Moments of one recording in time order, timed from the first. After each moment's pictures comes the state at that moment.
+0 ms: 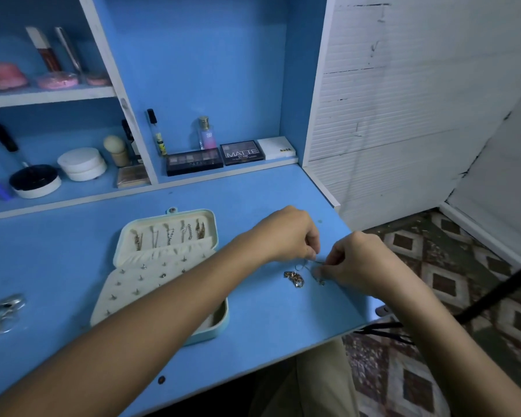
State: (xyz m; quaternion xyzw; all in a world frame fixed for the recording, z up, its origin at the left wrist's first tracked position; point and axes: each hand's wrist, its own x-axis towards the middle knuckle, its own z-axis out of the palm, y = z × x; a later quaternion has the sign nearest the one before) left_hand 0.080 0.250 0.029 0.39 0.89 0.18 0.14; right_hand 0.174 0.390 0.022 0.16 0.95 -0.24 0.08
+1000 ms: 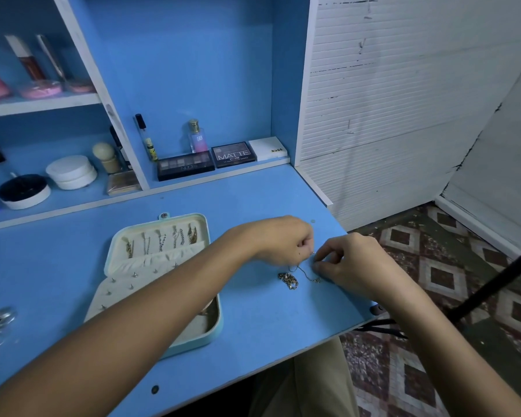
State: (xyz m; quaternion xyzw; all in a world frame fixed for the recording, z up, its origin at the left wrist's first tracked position) left_hand 0.075 0.254 0.033 0.44 0.87 0.10 0.22; right_hand 0.180 0.398 0.011 0.13 0.94 -0.30 0.03
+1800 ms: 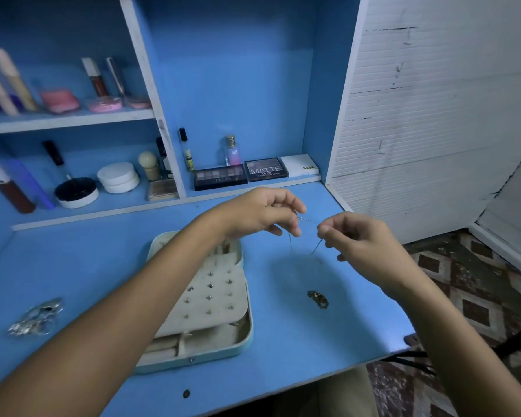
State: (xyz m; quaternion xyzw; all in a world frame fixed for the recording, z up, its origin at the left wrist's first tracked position) left_hand 0.044 0.177 0.076 0.29 0.78 0.48 0.26; right_hand 0.146 0.369 0.043 0.05 0.83 -0.54 -0.06
